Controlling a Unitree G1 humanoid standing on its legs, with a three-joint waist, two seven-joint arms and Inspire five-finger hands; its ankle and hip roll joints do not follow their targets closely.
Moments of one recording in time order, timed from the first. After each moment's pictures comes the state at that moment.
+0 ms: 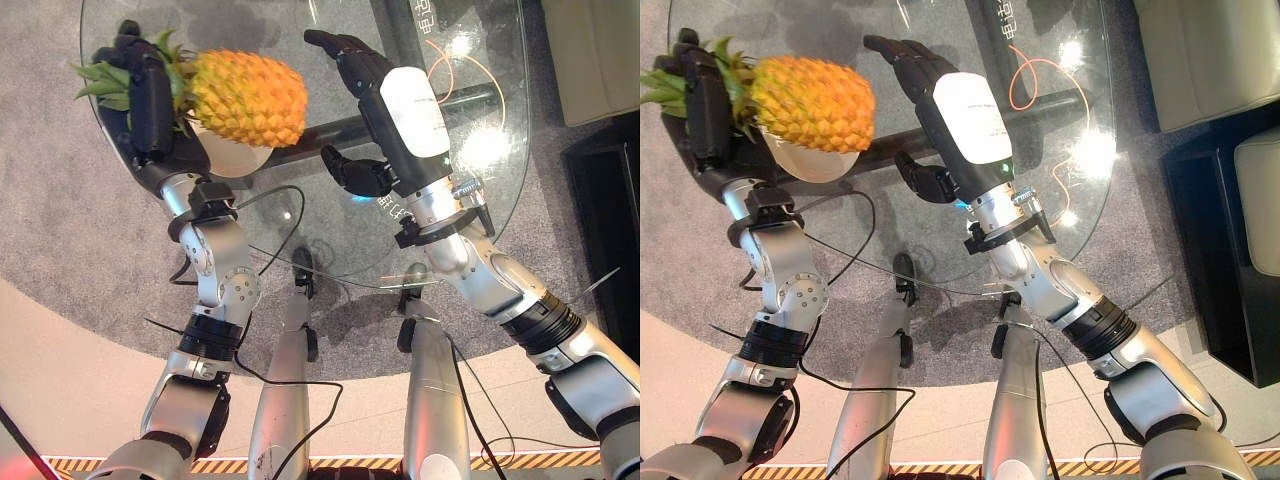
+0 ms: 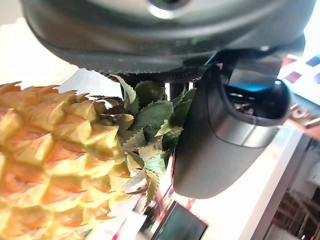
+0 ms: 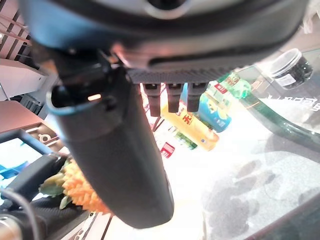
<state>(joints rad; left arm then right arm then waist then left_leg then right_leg) -0.71 0.26 -0.10 0.17 -0.89 -0.73 0.54 -0.85 -0.63 0.63 0.05 -0.35 -0.09 -0.48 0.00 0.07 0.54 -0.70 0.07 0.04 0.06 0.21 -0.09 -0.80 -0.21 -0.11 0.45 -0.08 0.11</state>
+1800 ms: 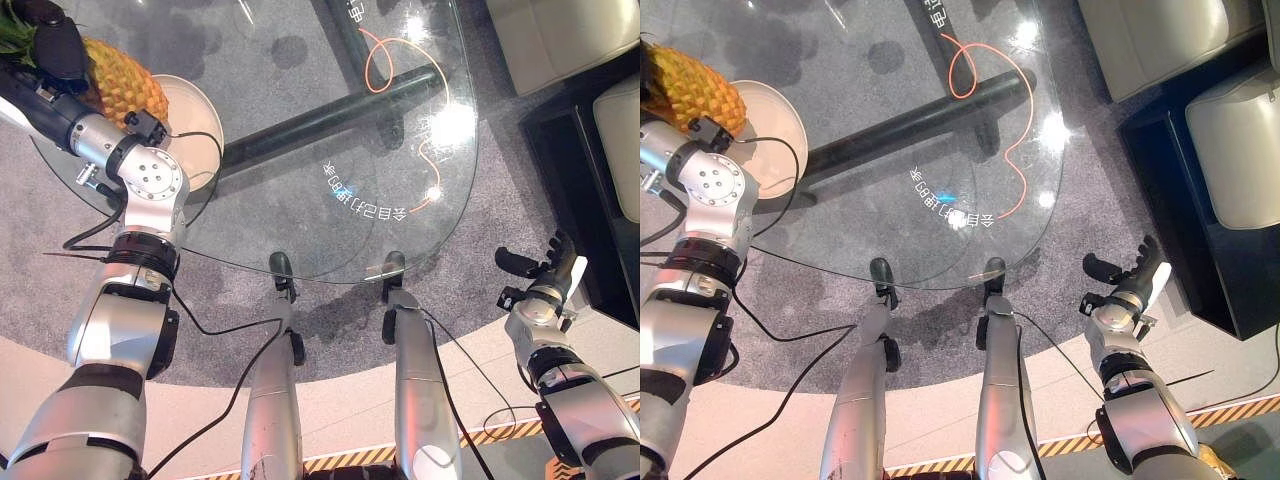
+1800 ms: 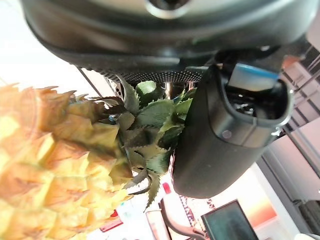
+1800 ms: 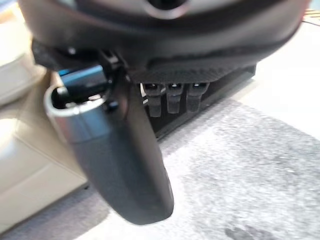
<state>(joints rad) -1.15 0.58 -0.23 0.98 -0.33 -0.64 1.10 -0.66 -0.54 0.28 1.19 0.63 -0.28 -0.50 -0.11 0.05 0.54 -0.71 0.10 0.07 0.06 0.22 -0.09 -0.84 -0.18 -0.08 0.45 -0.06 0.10</state>
